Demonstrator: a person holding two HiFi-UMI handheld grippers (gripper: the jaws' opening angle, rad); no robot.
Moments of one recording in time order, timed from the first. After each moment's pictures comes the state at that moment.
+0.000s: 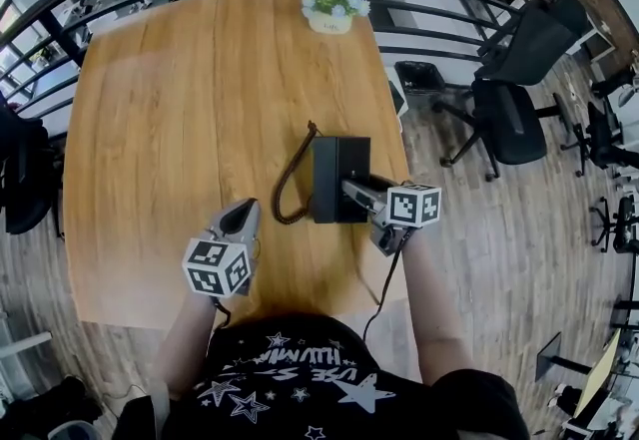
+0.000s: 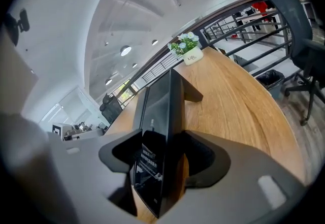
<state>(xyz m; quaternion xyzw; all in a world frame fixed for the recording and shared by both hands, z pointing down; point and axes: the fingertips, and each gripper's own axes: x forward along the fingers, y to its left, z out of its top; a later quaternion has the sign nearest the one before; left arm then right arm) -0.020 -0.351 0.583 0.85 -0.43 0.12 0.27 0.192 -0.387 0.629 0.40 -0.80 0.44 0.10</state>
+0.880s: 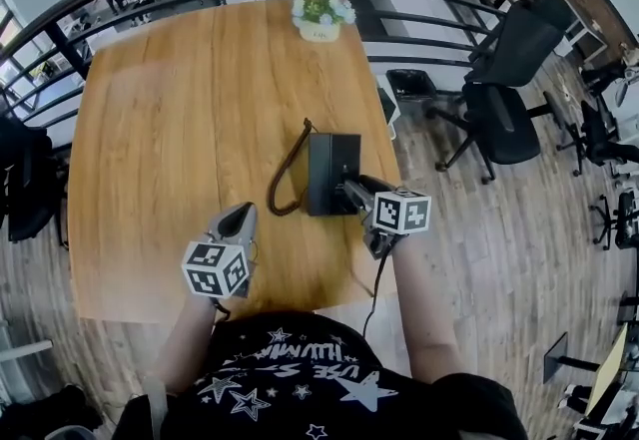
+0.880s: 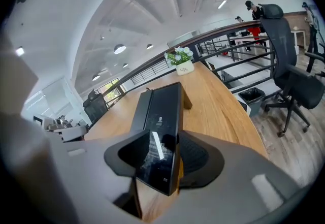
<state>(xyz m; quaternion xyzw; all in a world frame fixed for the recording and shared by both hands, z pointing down) -0.014 -0.316 0.565 0.85 -0.43 0.12 0.27 0.217 -0.356 0.610 0.49 -0.77 0.38 0.13</state>
